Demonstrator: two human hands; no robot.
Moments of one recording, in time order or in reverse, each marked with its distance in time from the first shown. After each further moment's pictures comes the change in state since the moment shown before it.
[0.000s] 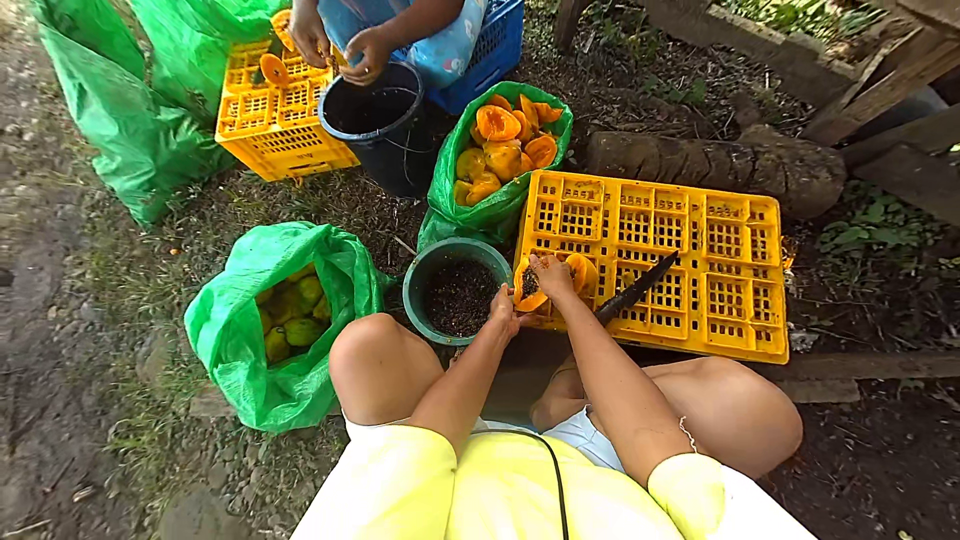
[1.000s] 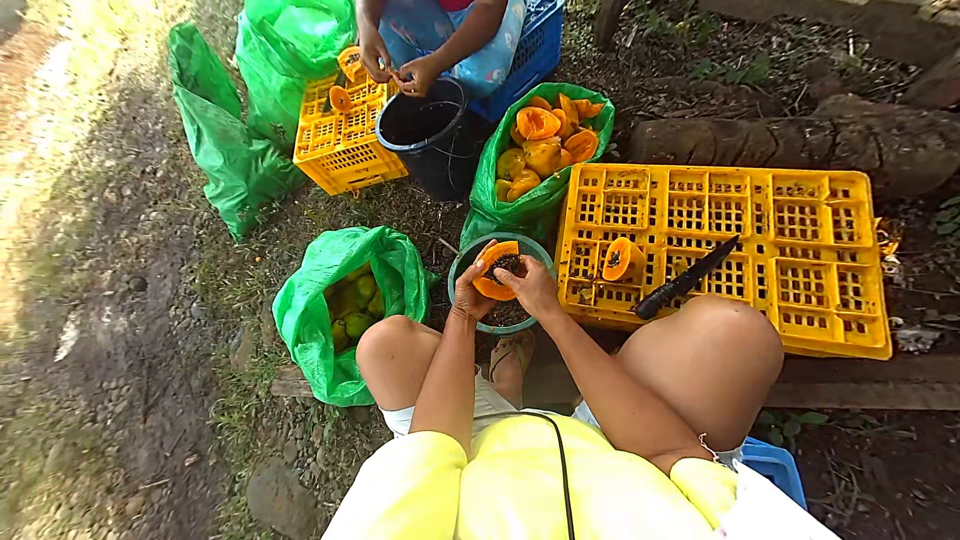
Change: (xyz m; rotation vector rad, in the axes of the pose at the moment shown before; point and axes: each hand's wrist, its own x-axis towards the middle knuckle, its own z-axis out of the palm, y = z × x) left_hand -0.039 0.083 -0.121 -0.095 -0.655 0.508; right_hand -0.113 -0.071 0.066 0.208 -0.078 -0.291
